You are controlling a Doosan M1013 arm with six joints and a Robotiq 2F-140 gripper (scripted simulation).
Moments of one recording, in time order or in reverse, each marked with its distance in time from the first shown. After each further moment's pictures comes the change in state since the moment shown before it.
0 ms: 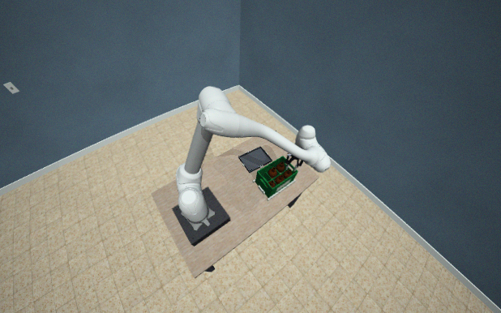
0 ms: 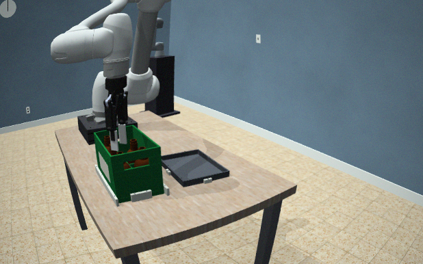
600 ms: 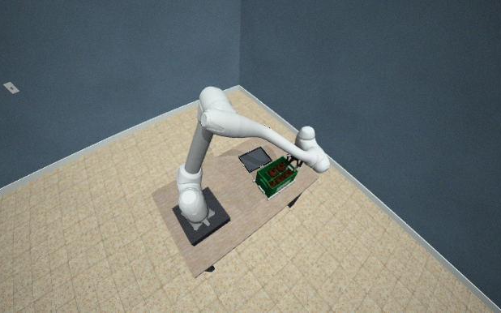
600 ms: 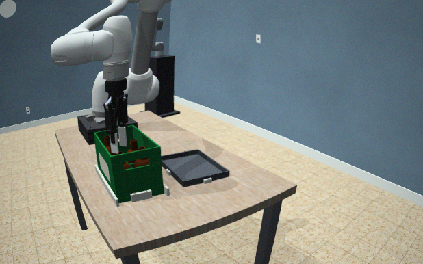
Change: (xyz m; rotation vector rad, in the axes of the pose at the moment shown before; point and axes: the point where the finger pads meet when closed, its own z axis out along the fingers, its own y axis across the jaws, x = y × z) arm 0.000 0.000 0.008 -0.003 0.001 0.000
